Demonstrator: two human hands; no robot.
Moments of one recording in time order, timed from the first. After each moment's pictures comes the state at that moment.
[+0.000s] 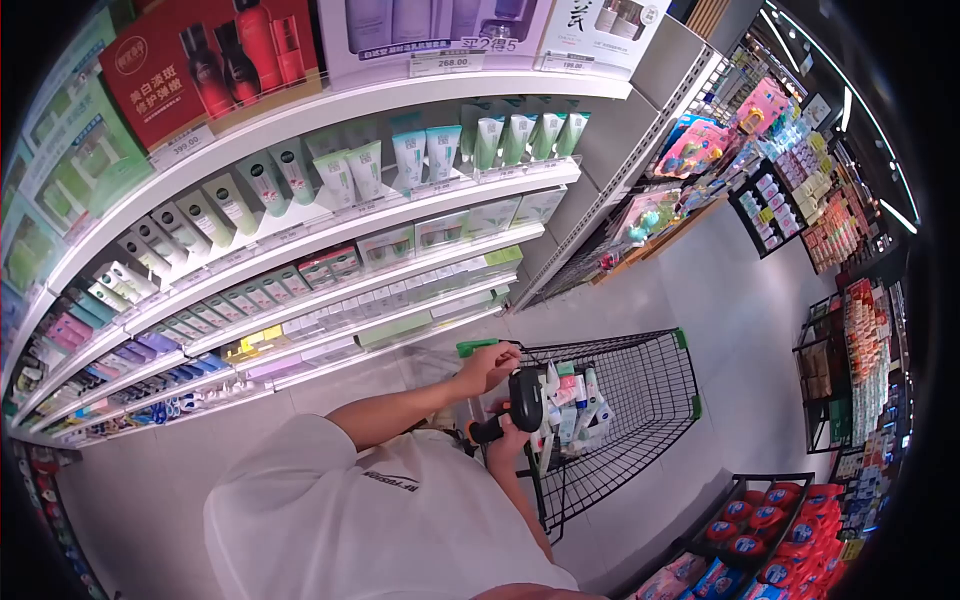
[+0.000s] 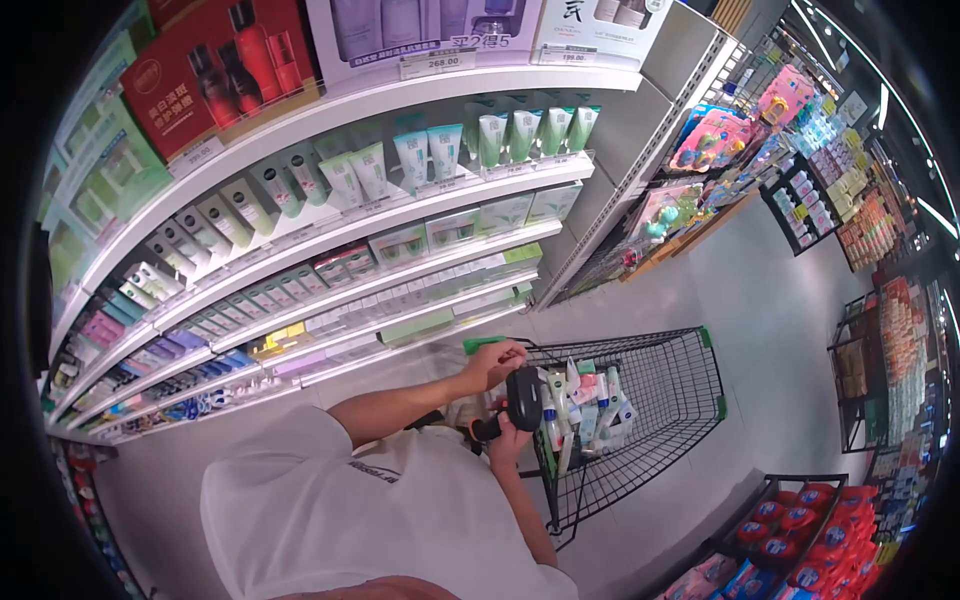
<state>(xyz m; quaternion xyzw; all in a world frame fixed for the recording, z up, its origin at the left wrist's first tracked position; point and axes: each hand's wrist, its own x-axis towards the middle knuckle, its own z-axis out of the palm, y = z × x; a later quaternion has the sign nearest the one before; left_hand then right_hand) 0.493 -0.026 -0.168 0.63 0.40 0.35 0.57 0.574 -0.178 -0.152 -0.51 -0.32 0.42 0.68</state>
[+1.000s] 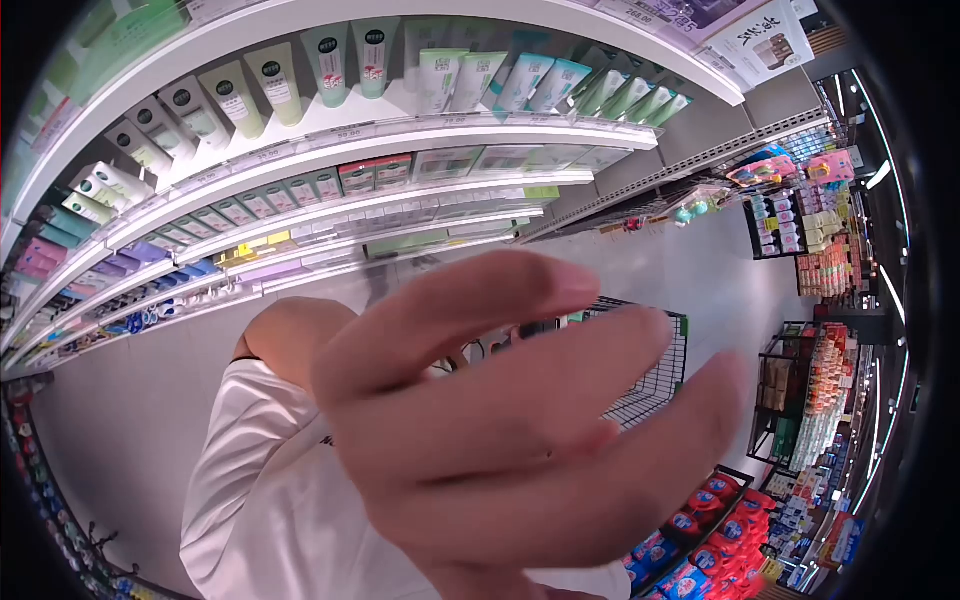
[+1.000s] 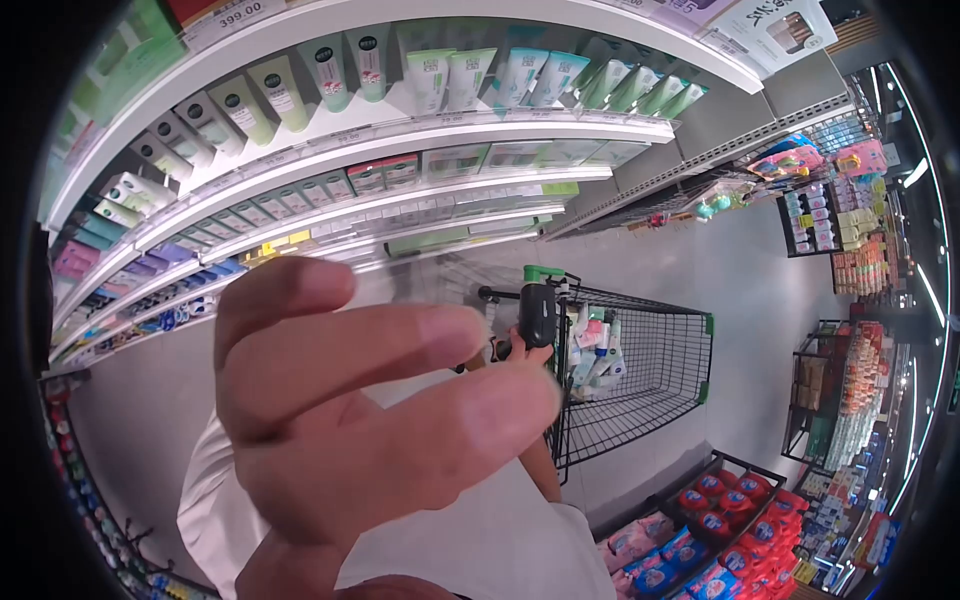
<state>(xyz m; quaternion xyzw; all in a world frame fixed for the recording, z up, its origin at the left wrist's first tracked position) 0.288 -0.122 0.221 0.67 0.38 0.63 0.02 0.505 -0.127 -0.192 -0.65 -0.27 0.36 0.61</state>
